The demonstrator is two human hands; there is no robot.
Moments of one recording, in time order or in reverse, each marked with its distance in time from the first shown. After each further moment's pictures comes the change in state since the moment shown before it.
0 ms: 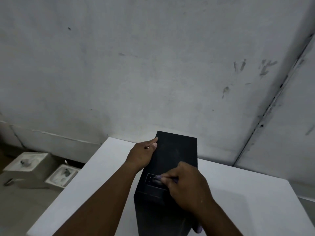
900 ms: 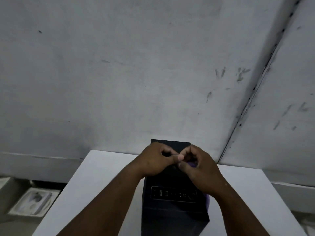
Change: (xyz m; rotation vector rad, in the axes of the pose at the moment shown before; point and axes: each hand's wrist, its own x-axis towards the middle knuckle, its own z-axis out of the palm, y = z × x) left_hand -0.023 0.076 -0.029 -0.083 -0.497 0.301; right_hand 0.028 0.003 -0.032 0.380 0.260 0.046
